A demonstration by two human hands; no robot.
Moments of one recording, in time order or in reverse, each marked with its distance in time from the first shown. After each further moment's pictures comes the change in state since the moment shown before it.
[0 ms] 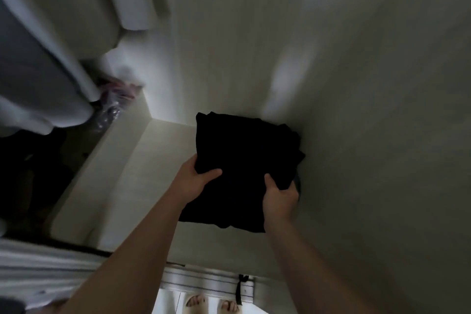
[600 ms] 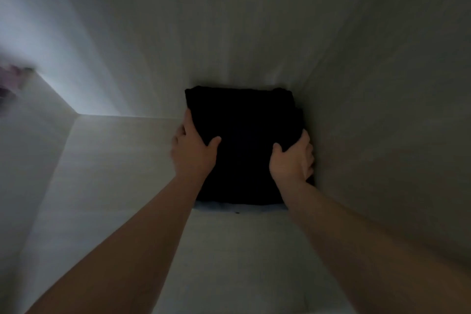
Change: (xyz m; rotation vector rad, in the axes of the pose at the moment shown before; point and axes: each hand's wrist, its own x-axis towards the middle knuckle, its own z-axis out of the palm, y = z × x) left_hand 0.200 -0.059 0.098 0.505 0.209 0.059; right_hand 0.194 0.024 0.043 -0.669 0.192 -0.131
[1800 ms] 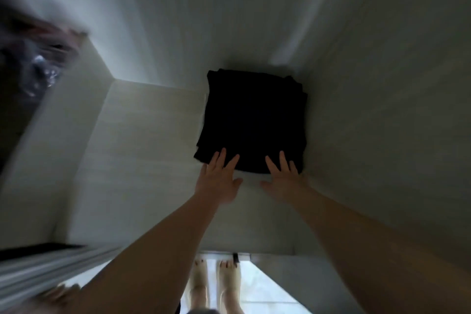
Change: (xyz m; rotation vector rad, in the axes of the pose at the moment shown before) left_hand -0.125 -0.055 0.016 0.566 -0.604 0.111; right_hand -0.059 0.079 -0.018 -0.907 -0.801 -0.255
